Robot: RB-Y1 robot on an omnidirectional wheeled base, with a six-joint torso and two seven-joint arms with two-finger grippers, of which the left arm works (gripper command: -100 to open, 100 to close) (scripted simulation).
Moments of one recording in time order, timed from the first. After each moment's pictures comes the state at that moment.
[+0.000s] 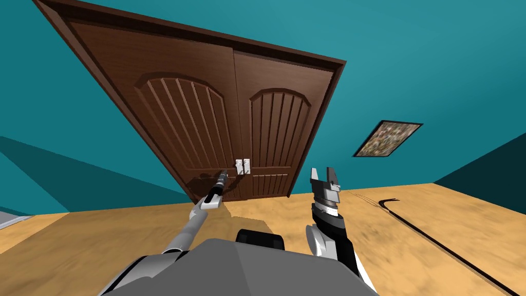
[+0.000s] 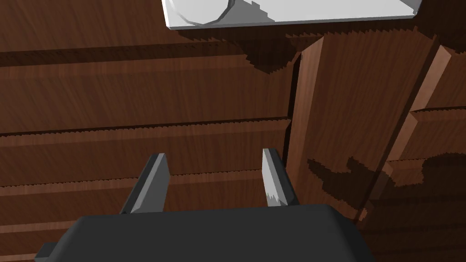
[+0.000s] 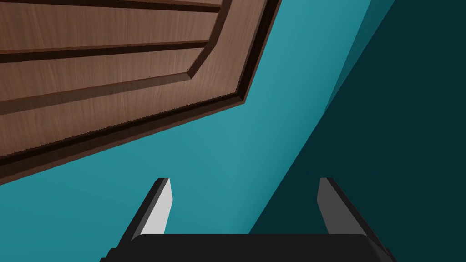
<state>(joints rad) -0.12 0.29 0.19 -1.01 0.12 -0.37 0.13</state>
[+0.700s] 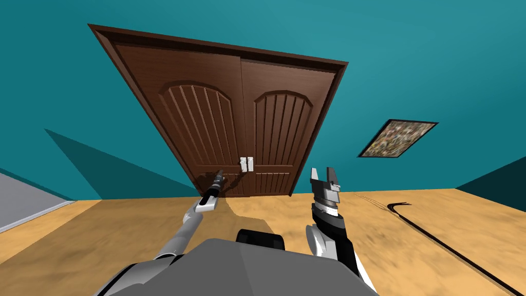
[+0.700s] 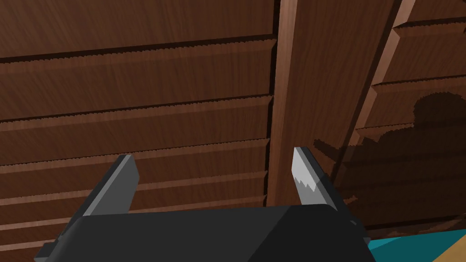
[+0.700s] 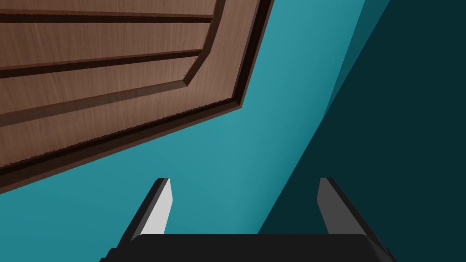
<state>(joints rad) -0.09 0.31 0.23 -1.01 0.12 -0.35 0.13</state>
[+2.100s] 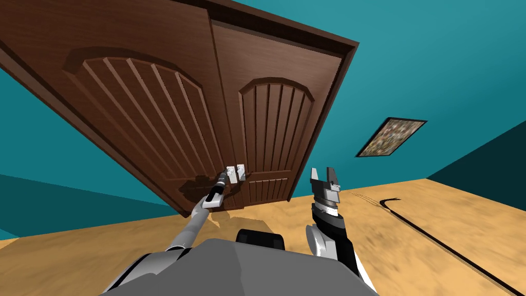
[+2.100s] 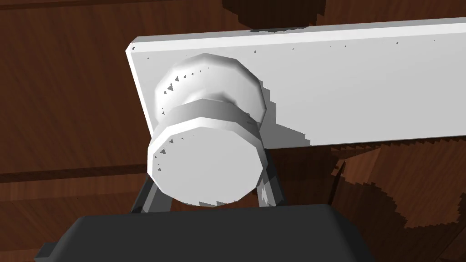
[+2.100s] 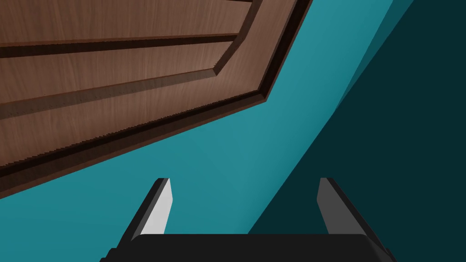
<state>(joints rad) -0.13 0.27 0.21 -1.00 0.12 -0.36 0.12</state>
